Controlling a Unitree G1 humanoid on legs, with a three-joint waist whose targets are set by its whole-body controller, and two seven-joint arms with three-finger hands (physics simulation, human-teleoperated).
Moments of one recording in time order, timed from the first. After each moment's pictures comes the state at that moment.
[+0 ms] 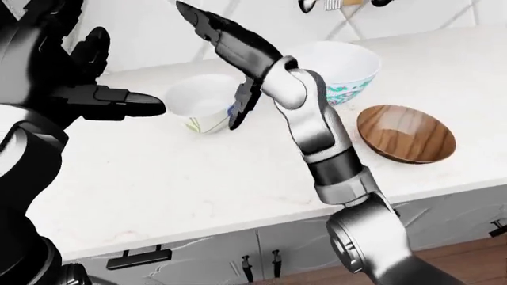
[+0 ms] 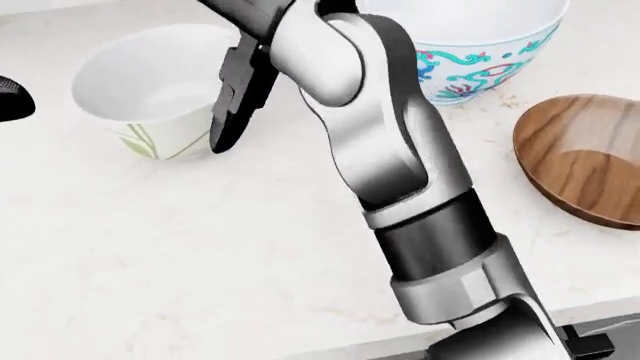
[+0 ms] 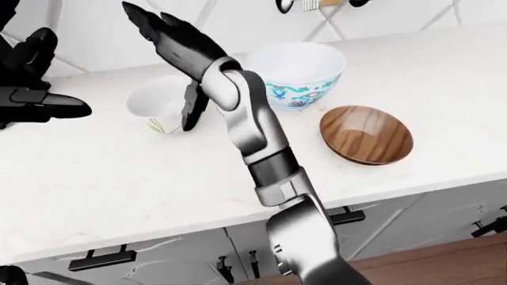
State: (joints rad) left arm -0.68 0.68 0.41 -0.57 -0.75 1.07 0.19; right arm -1.16 0.01 0.12 0.40 -0.73 -0.02 0.45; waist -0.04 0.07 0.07
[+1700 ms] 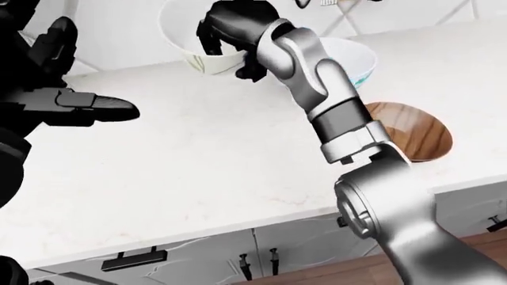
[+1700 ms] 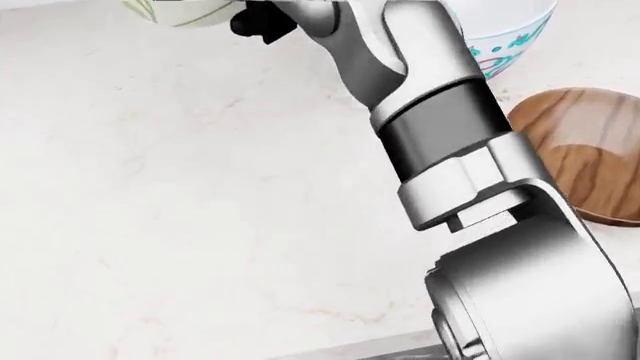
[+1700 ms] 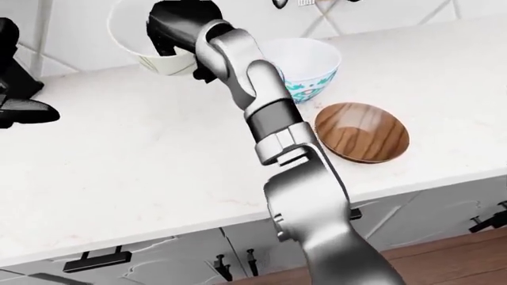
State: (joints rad) left arm -0.60 0.79 0.50 -0.60 -0.83 1.01 0.20; right arm -1.48 -0.06 0.08 0.90 -1.14 -0.31 0.24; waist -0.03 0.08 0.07
